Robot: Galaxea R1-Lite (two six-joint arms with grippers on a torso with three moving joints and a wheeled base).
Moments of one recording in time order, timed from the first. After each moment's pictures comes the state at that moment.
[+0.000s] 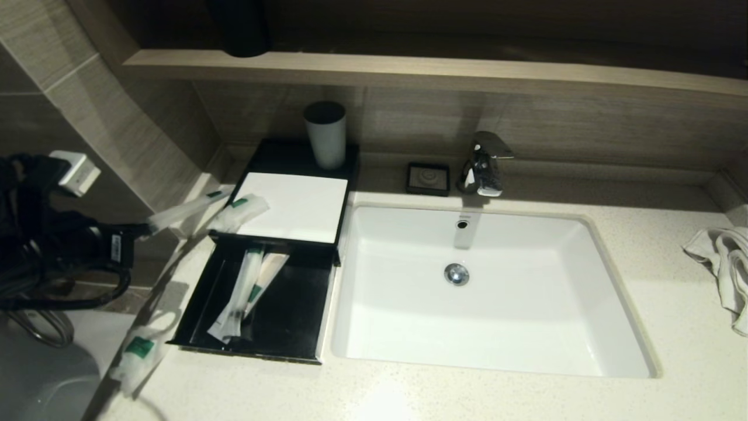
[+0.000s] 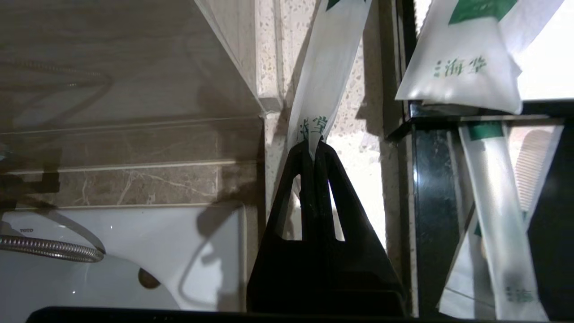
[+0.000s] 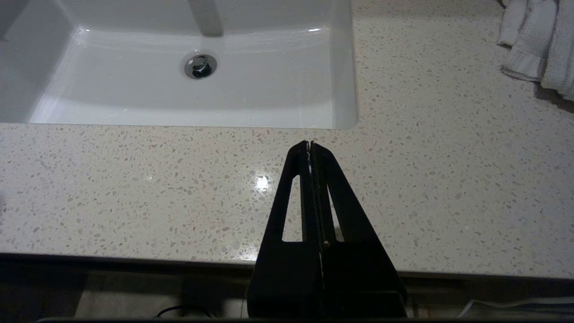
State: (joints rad) left arm 0.16 1.43 -0.75 -0.36 -0.21 0.22; right arm 0.00 0.00 0.00 0.00 -0.01 0.04
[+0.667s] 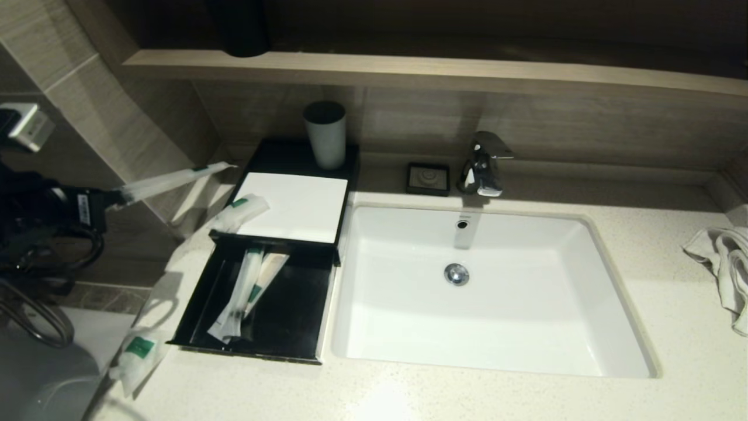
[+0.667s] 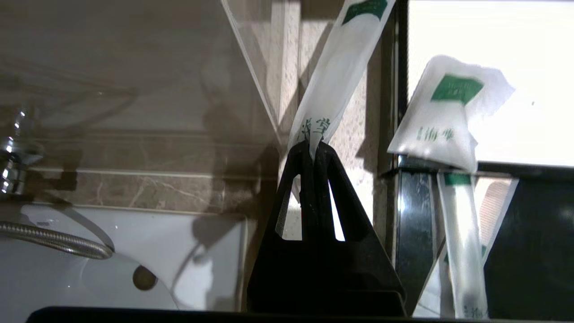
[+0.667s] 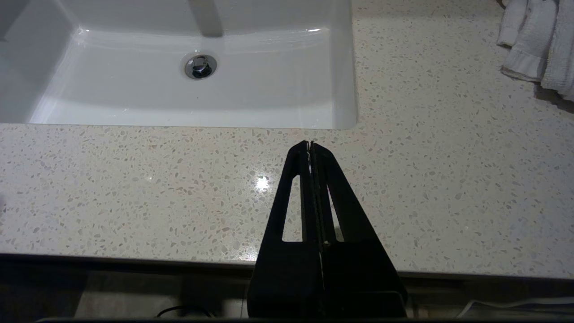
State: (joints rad) left arm 0.18 1.35 -0.93 -0.17 -0.18 0.14; right arm 0.00 0.00 0.00 0.00 -0.01 0.04
